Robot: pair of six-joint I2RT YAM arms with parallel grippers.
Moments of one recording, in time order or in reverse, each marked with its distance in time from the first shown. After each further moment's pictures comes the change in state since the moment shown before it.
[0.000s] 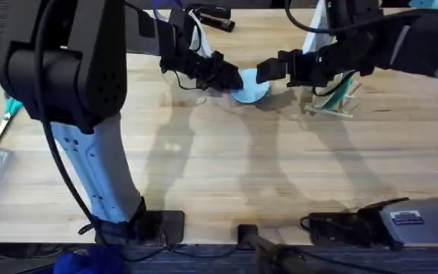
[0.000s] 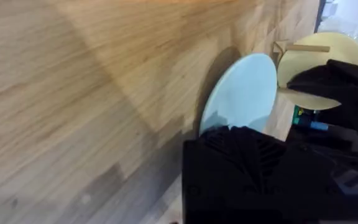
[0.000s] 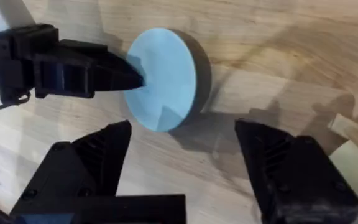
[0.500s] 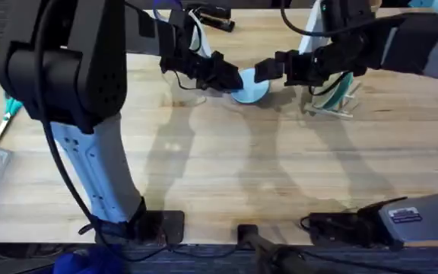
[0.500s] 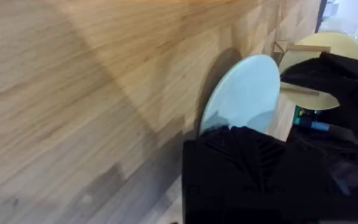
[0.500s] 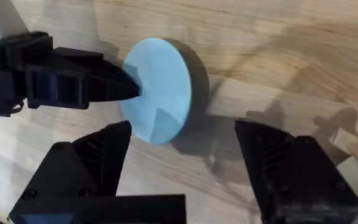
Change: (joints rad) left arm 0.000 0.000 0.000 0.000 -0.003 0.000; right arm 0.000 0.045 0.000 0.056 0.000 -0.002
